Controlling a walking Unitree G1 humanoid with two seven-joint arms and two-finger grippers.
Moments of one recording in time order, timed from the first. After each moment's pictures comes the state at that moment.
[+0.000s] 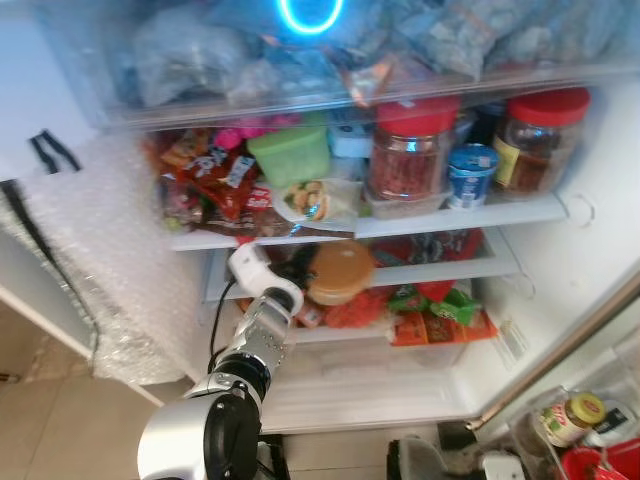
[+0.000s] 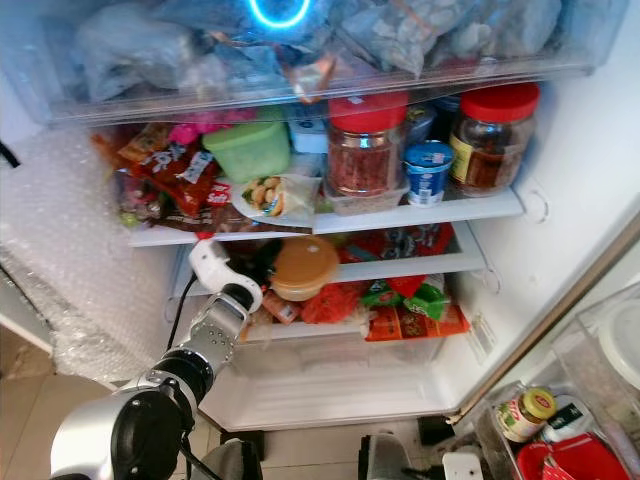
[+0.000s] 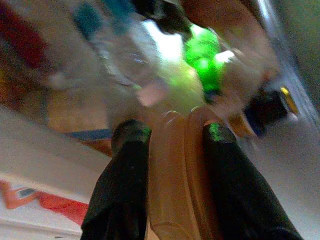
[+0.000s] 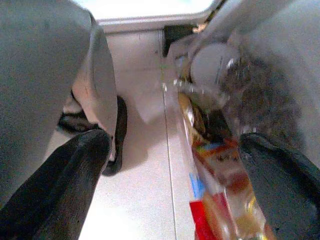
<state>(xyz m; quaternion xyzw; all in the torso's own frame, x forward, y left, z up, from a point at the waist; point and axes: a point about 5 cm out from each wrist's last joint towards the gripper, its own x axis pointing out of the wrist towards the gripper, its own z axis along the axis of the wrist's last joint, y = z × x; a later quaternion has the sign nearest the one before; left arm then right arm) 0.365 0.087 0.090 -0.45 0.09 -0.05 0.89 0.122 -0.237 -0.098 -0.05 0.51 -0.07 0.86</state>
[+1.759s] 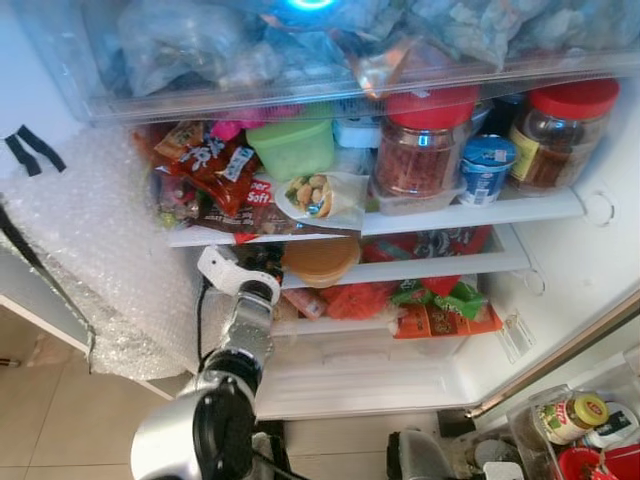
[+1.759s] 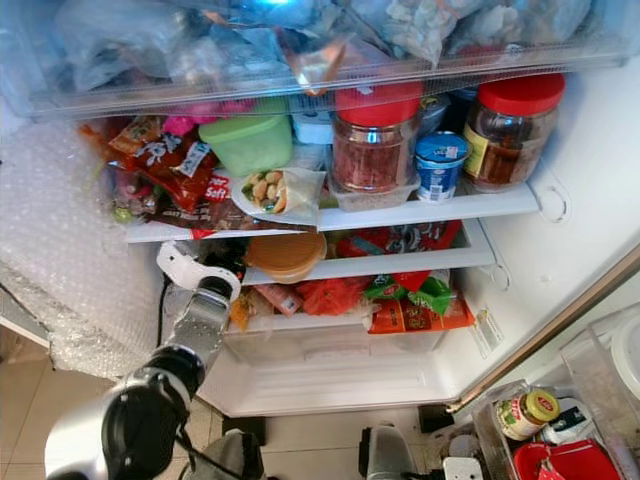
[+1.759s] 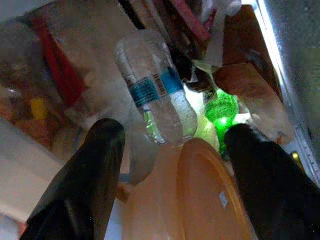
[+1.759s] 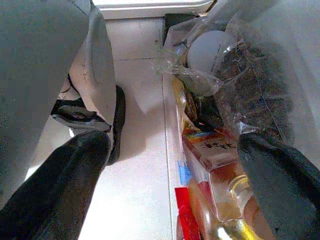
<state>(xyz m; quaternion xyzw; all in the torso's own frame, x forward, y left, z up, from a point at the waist) 0.368 0.113 0.098 -0.49 0.02 -0.01 0.87 0.120 -0.237 -0.097 -0.05 0.50 -0.07 0.86</state>
